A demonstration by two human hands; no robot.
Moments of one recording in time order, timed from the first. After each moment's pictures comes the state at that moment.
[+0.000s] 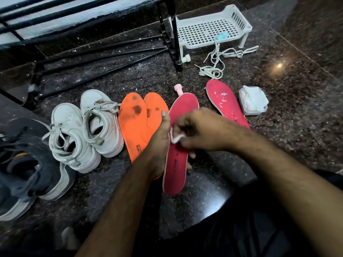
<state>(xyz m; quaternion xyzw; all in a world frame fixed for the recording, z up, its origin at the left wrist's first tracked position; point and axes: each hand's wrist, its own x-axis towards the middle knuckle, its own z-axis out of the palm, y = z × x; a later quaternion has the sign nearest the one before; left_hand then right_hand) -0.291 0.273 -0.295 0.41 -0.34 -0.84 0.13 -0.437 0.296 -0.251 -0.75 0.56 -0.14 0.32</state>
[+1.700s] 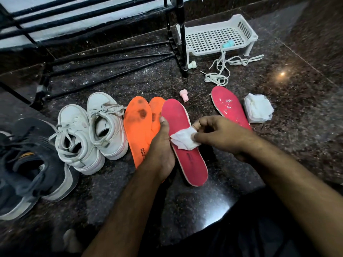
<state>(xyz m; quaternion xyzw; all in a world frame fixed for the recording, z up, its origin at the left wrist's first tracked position) -0.298 0.210 -0.458 0.50 -0.40 -0.65 0.41 -0.453 0.299 -0.272 -0.52 0.64 -0.26 0.51</state>
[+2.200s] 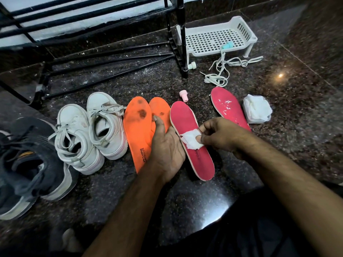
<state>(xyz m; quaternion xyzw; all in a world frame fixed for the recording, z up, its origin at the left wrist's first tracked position) -0.301 0.274 -0.305 0.31 -0.23 -0.83 0.40 -0.463 0.292 -0.291 -0.49 0.68 -0.22 0.50</state>
